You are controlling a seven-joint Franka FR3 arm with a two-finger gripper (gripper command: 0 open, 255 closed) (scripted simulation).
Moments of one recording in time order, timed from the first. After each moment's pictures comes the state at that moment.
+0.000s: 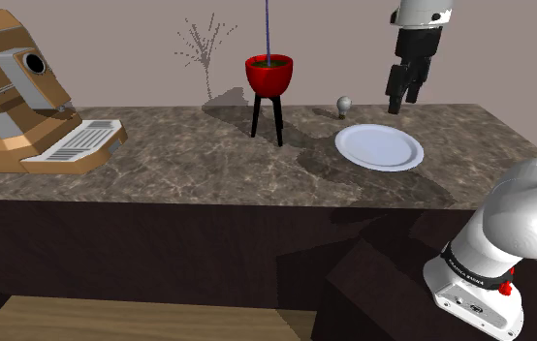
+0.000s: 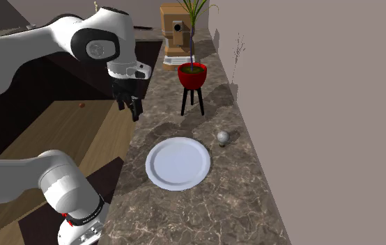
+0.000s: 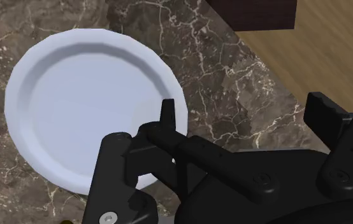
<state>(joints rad) 0.01 -0.75 -0.04 -2.29 0.03 1.42 -0.03</state>
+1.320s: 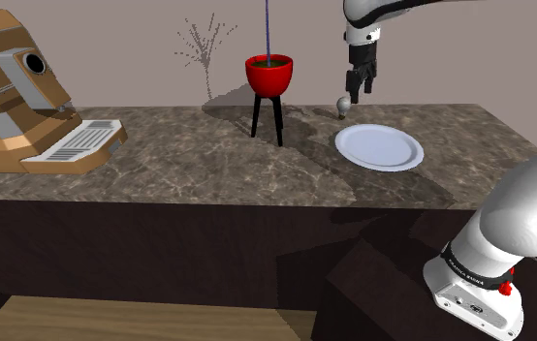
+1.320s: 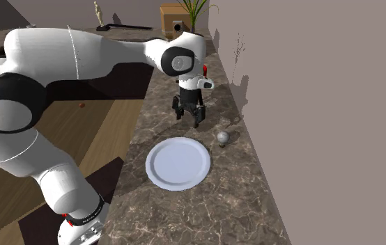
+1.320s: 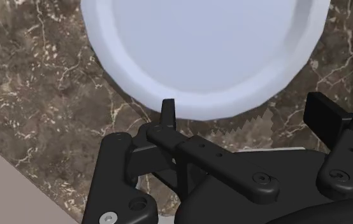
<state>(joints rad) -0.04 -0.13 -0.19 -1.95 -0.11 1.65 -0.31</state>
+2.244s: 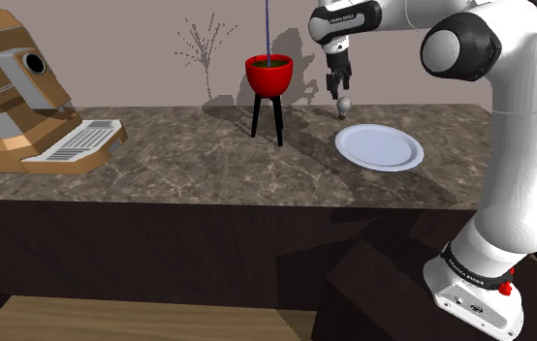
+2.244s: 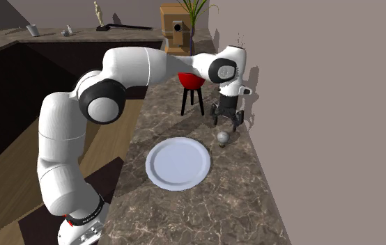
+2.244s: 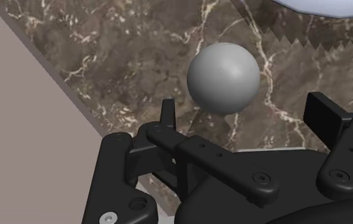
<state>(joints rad) -0.12 0.44 -0.24 -1.37 -0.09 1.63 -0.49</state>
